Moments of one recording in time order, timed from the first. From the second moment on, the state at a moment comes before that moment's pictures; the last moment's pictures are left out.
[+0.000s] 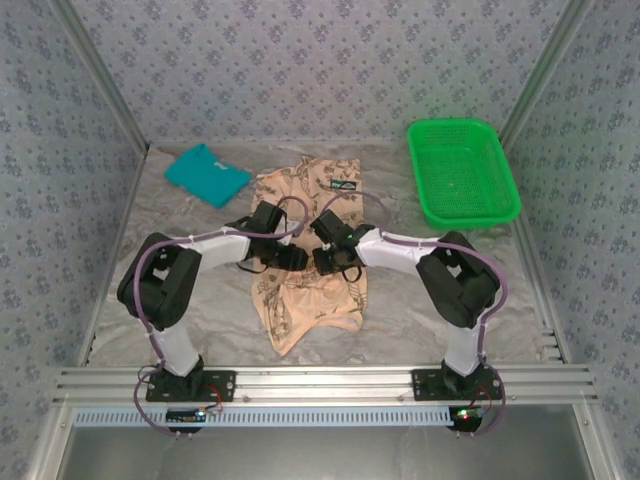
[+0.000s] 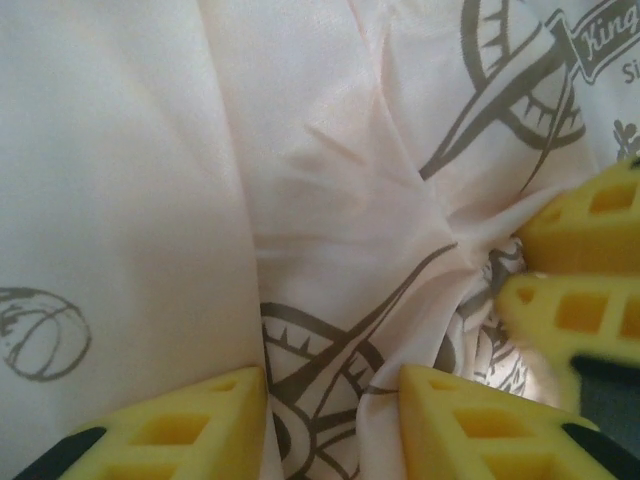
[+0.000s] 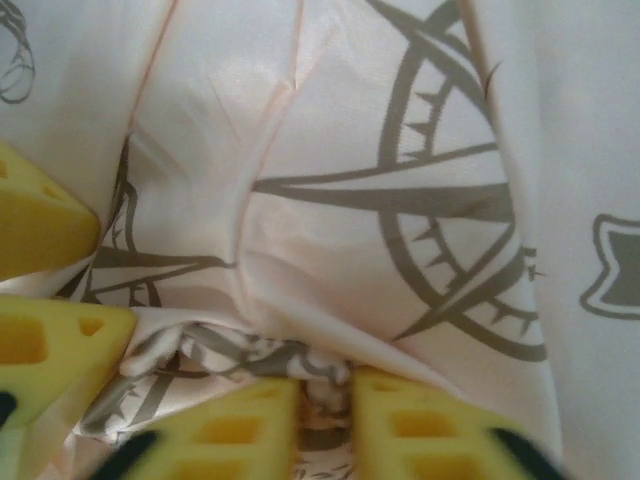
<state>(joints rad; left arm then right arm) -0.52 1.77 0.98 -0.30 0.40 -0.25 0.78 1.87 1.19 -0.42 -0.02 0.45</state>
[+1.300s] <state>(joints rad) -0.45 1.61 0.95 -0.27 0.38 -0.38 0.71 1.56 0.95 -0.47 -0.42 0.02</state>
